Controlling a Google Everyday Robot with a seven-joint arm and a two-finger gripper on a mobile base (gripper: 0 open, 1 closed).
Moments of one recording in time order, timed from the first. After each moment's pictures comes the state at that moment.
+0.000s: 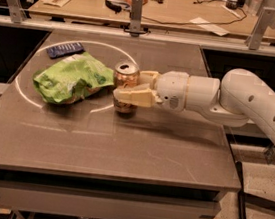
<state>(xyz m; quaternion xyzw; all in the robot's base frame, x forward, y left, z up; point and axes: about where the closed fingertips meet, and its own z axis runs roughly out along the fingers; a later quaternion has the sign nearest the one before) 0.569 0.016 0.891 -0.47 0.60 0.40 0.51</state>
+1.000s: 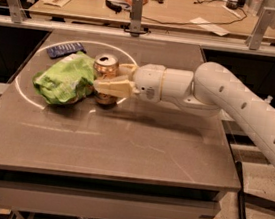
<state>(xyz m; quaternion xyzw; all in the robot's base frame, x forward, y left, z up) 0.594 0.073 0.890 -0.47 0.58 0.42 0.52</state>
